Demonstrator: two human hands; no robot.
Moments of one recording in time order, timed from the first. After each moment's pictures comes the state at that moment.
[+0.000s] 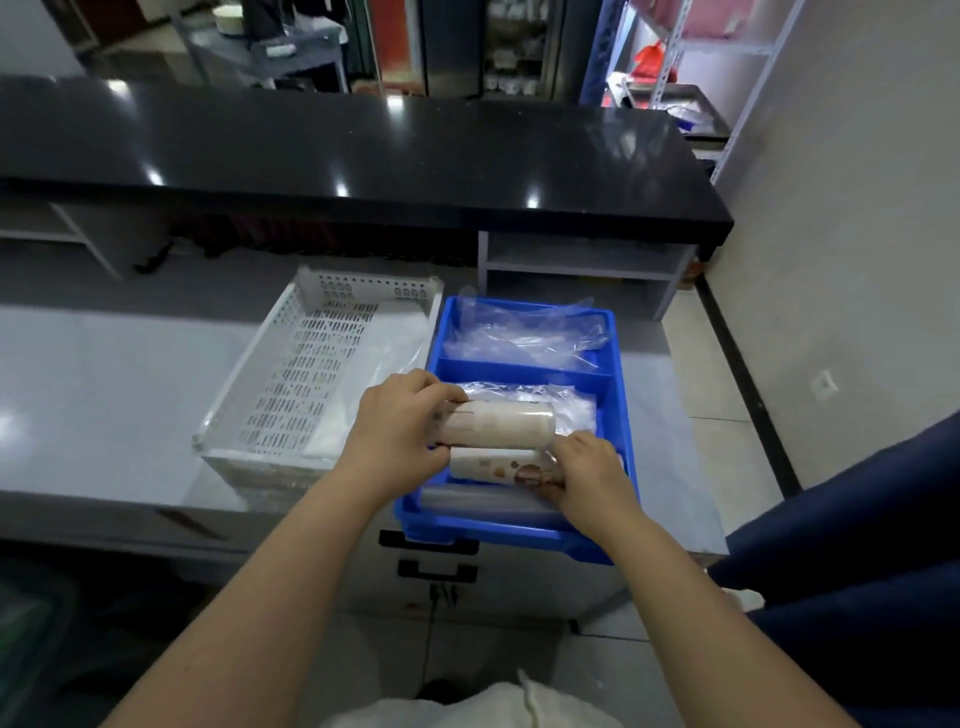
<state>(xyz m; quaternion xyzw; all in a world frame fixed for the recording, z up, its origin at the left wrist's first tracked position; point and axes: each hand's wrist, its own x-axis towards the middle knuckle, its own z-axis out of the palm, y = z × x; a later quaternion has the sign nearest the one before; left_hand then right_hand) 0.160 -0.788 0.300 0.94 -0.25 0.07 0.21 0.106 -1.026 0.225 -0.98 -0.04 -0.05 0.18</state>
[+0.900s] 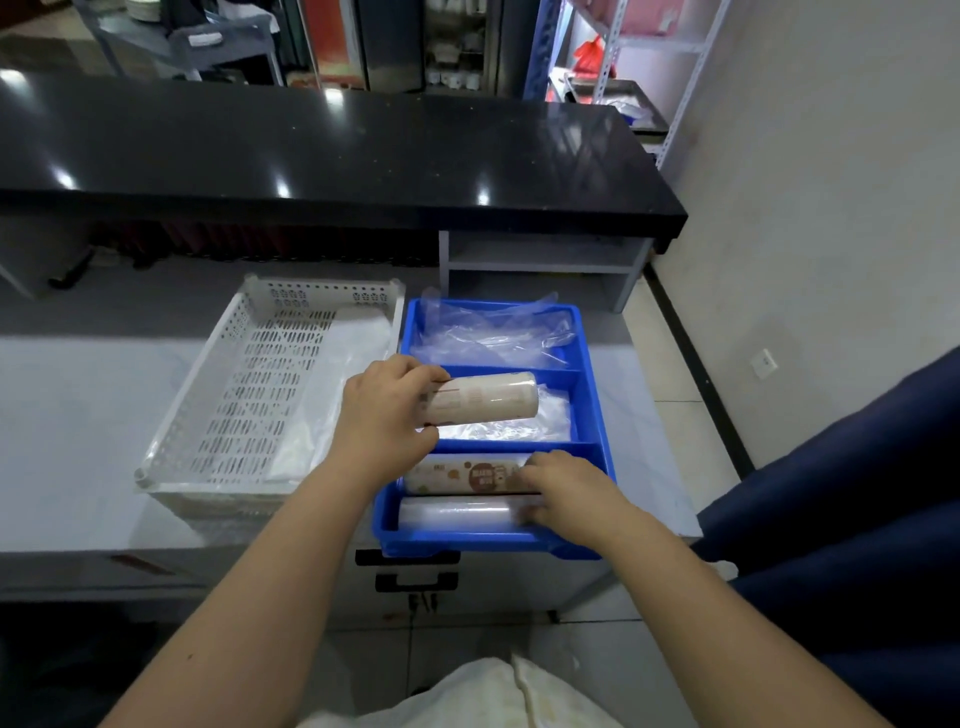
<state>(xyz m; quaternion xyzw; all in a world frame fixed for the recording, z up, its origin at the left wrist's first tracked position) 0.192 -0.802 0.290 0.94 -0.24 0.09 0.22 0.102 -1.023 0.246 -0.98 -0.06 0.14 0.13</state>
